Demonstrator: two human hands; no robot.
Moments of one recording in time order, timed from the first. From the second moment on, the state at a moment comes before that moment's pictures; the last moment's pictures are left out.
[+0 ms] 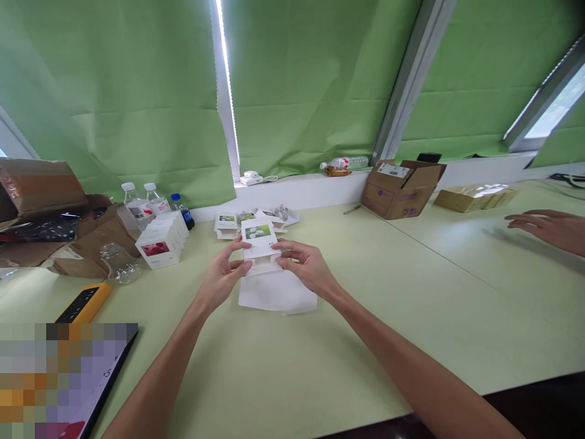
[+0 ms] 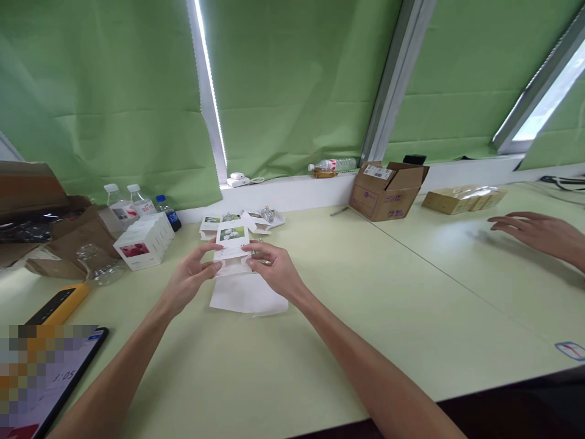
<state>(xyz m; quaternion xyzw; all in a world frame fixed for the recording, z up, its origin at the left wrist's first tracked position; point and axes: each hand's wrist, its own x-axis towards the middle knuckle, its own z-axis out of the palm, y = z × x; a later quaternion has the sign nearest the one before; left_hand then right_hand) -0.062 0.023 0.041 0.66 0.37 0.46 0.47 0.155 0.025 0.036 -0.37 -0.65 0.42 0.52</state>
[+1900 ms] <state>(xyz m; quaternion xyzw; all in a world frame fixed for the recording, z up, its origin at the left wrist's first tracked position) -0.054 0.019 0.042 0.64 0.34 0.49 0.49 0.149 0.023 0.029 -0.35 -0.65 0.40 0.54</state>
